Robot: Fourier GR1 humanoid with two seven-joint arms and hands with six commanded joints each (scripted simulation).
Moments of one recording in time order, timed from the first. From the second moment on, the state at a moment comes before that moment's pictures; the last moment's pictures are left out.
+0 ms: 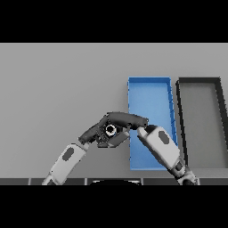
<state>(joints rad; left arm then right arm) -0.26 0.14 -0.51 -1.57 0.00 -0.28 -0.02 -0.57 -0.14 0.41 -1.71 -0.40 0.62 0.40</state>
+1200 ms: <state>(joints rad) -0.29 0.20 -0.53 -1.55 -0.08 -0.31 -0.03 -0.54 -0.05 0.36 -1.73 -0.28 0.67 0.31</state>
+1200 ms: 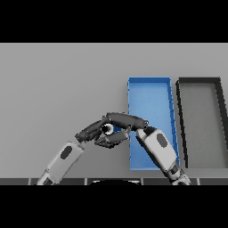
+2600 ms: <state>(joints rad) -0.25 0.21 -0.51 -1.57 -0.02 -0.33 0.06 -1.07 -0.36 -0.04 -1.34 -0.66 0.22 0.48</state>
